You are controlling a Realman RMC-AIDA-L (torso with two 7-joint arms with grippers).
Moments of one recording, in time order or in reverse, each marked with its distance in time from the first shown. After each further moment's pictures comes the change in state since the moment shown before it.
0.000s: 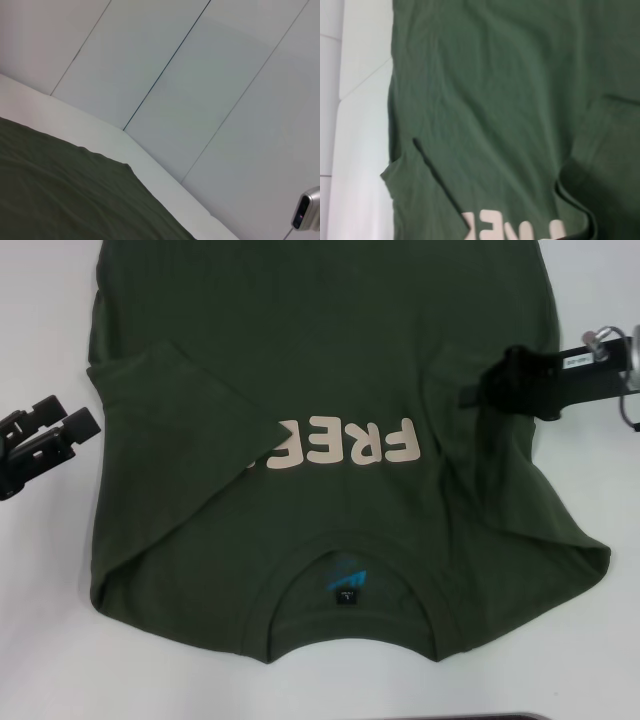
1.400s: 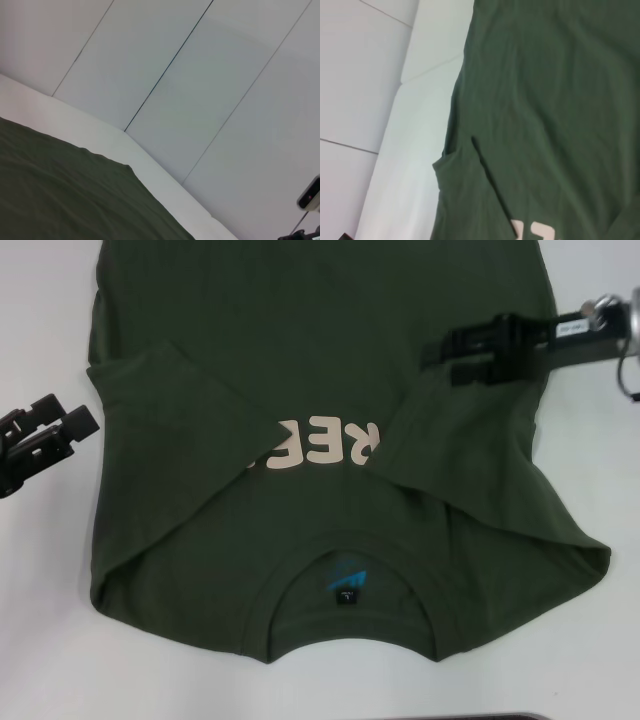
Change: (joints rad) left arm -0.002 0.000 -0.004 0.000 0.000 -0.002 -0.004; right arm 0.025 -0.018 0.001 -0.019 0.089 -0.069 -0.164
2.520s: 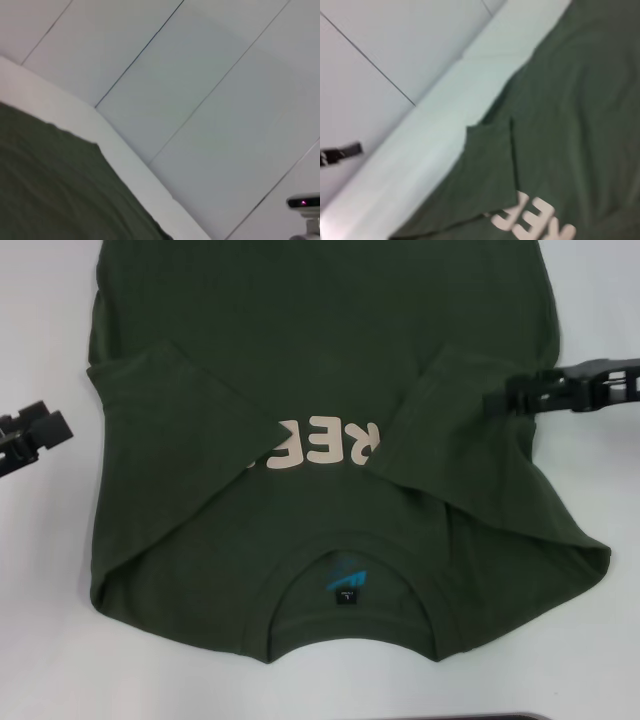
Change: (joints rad) left arm -0.013 0.070 0.016 -0.032 0.025 0.133 -0.176; right arm -0.145 -0.014 0.084 -0.091 0.023 -0.184 -0.560
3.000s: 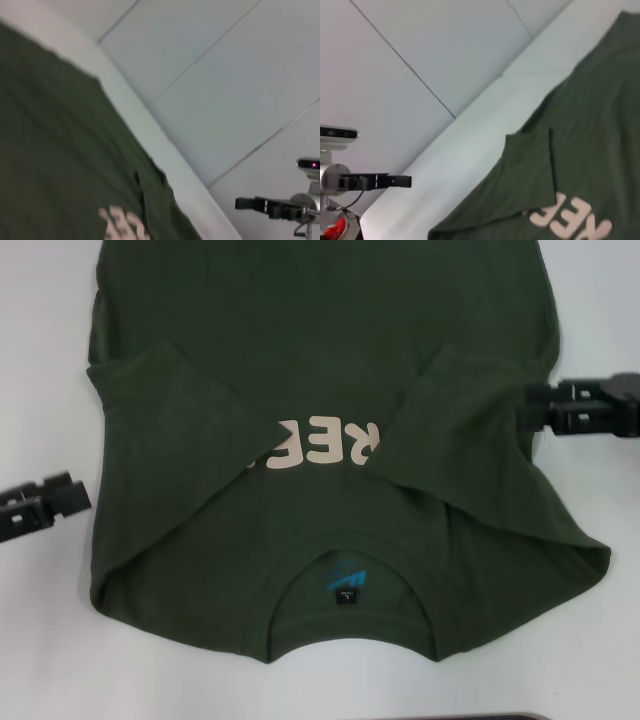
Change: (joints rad) left arm -0.001 0.021 0.014 -0.022 0.161 0.055 -0.096; right arm -0.066 -0.008 0.095 -0.005 0.029 -0.167 -0.100
